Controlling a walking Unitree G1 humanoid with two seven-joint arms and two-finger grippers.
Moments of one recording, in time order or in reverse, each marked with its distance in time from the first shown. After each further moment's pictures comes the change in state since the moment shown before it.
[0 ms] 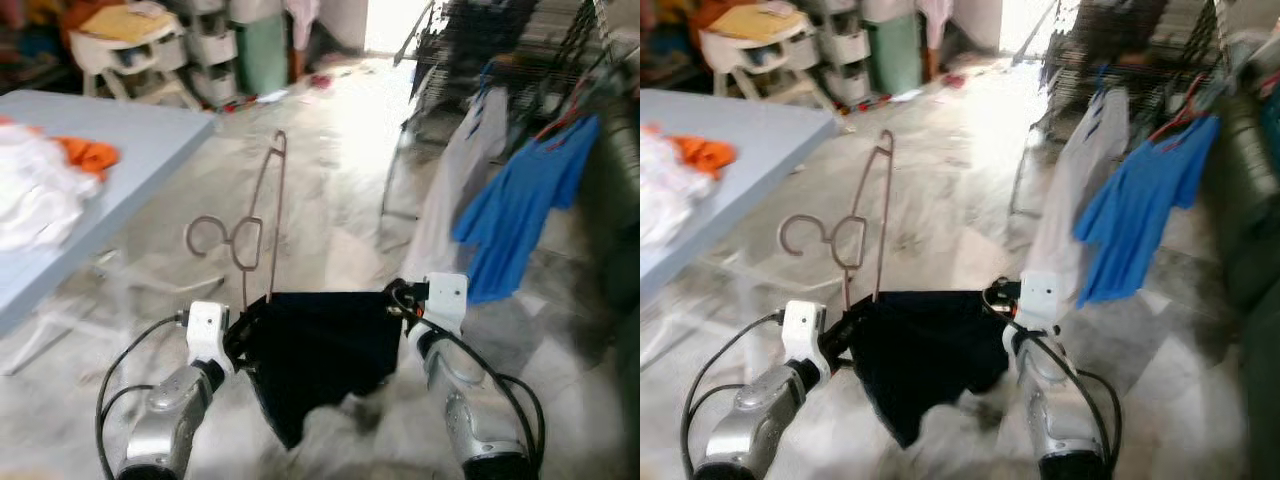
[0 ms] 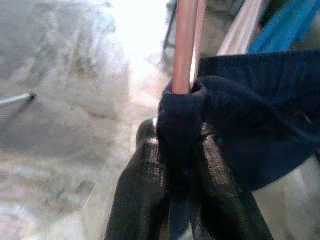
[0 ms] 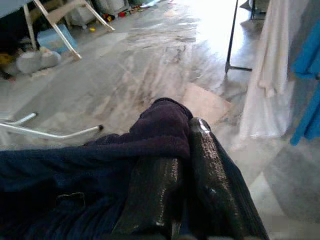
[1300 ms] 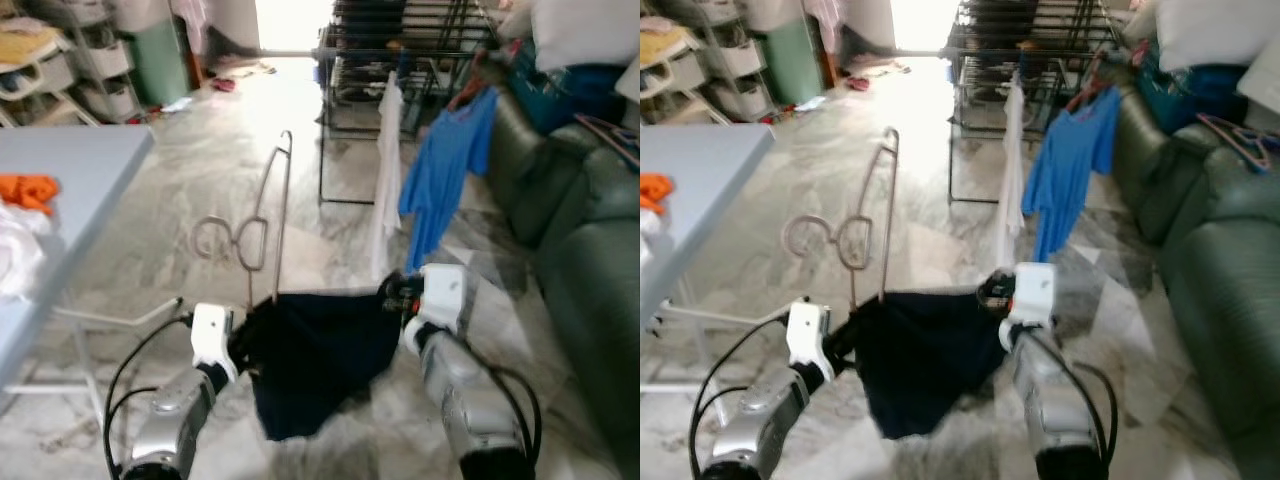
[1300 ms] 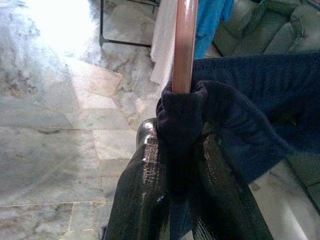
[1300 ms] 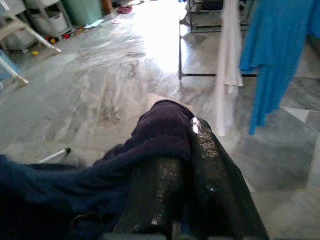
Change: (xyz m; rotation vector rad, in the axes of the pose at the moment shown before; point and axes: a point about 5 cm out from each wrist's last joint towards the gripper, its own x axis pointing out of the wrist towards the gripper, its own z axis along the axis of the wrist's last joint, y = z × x) left arm 0.008 -0.005 0.003 0.015 -0.052 -0.057; right arm 0.004 0.010 0.011 -0.036 -0.048 0.033
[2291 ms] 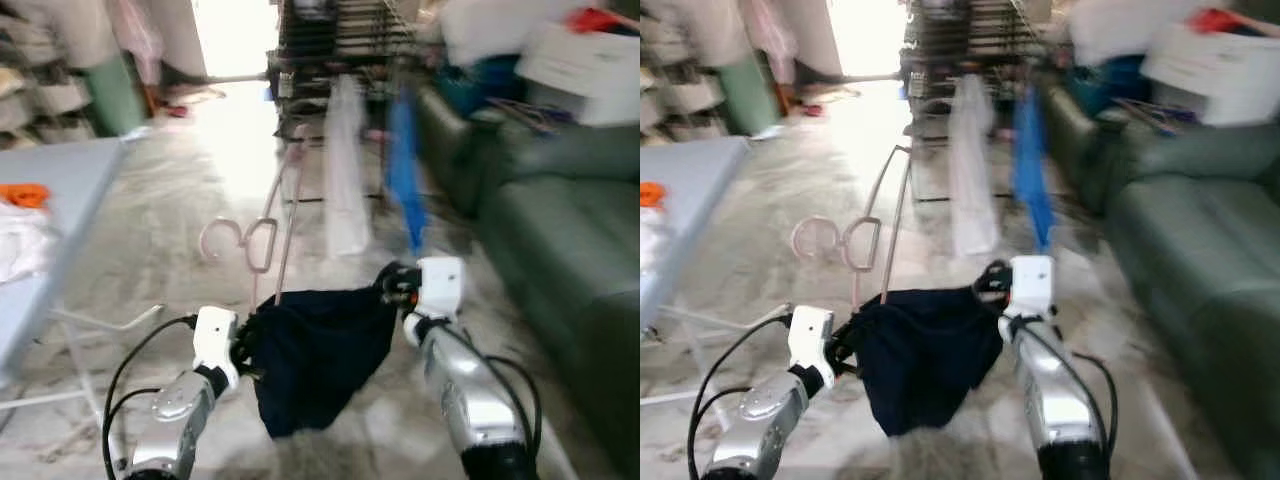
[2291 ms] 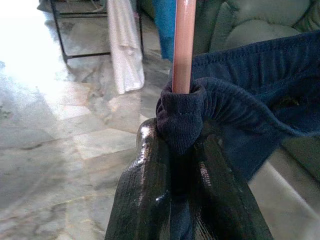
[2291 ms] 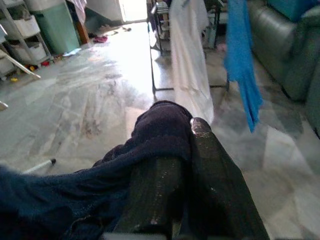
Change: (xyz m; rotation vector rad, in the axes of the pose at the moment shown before) left arm -0.004 -0.002 -0.005 0.084 -0.018 -0.026; right arm 0.002 0.000 0.006 -0.044 -0.035 0.014
